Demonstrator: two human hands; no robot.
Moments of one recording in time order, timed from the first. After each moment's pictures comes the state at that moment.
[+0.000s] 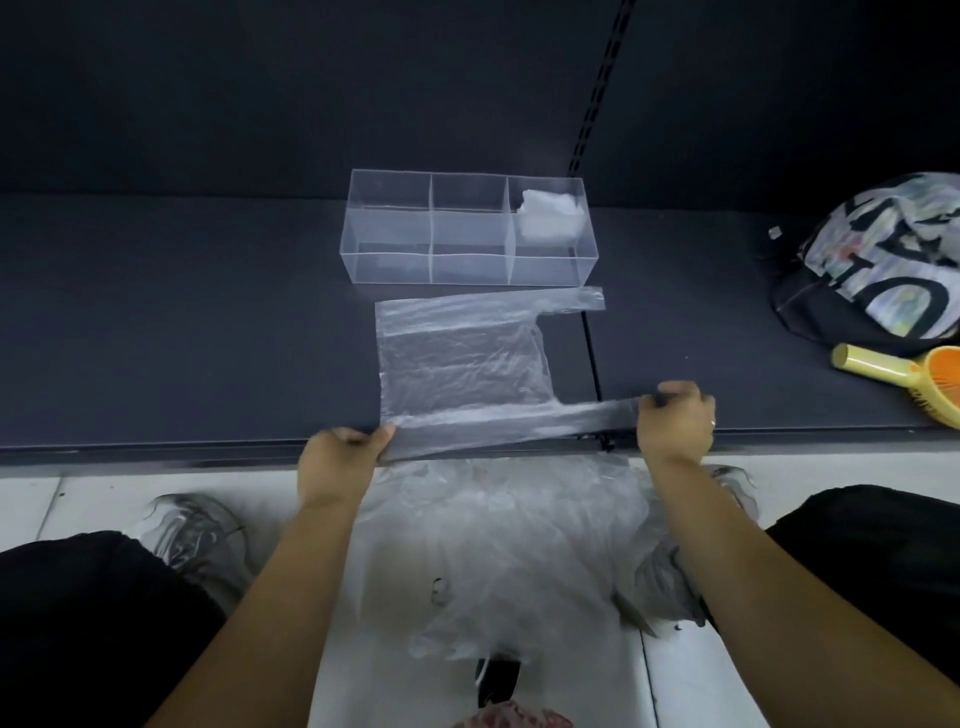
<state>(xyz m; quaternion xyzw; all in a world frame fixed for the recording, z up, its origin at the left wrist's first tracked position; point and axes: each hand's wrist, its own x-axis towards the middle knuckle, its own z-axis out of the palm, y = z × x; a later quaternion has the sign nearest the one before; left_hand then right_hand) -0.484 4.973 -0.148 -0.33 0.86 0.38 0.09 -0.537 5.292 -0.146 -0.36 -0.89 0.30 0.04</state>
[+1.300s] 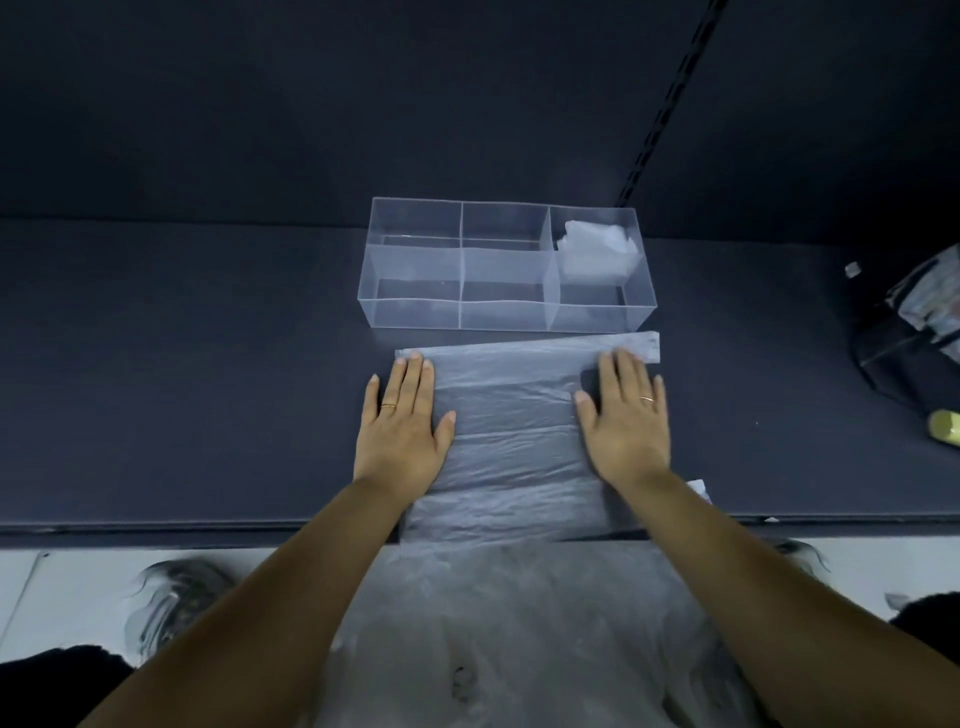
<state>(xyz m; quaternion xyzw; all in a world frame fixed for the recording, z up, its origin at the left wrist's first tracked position) -0.592 4.973 -0.194 0.02 1.00 0.06 0.07 -0.623 5.231 -0.193 -0.01 -1.00 0.07 -0.05</state>
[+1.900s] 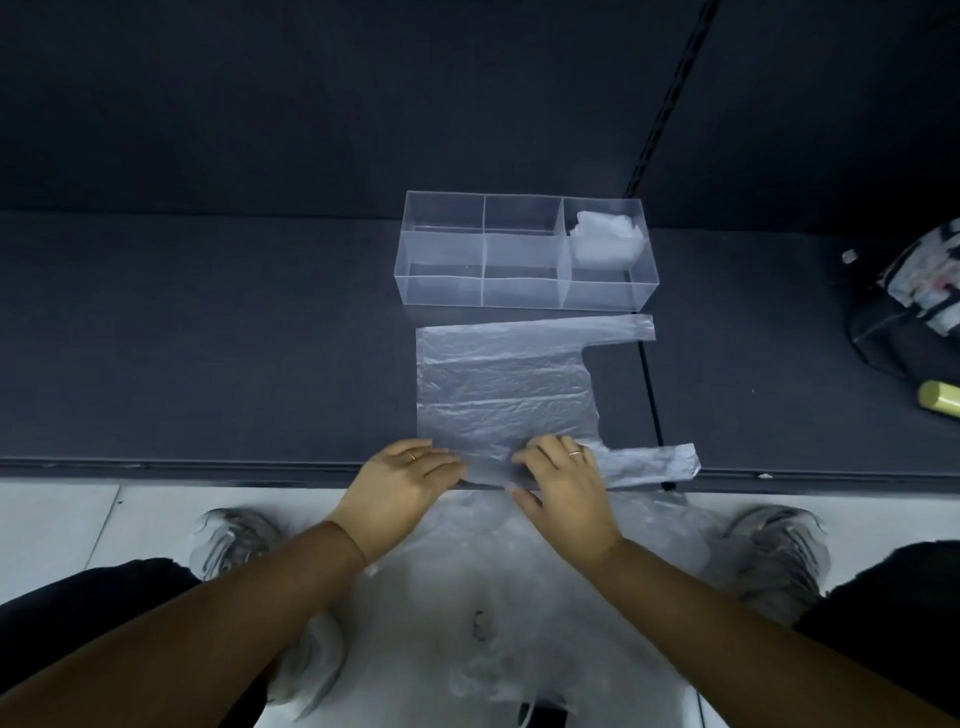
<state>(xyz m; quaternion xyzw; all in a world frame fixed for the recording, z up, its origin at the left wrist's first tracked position) -0.490 4.944 -0.141 0.33 0.93 0.13 -0.12 -0.498 5.166 -0.170 0.20 -0.96 0.19 0.03</state>
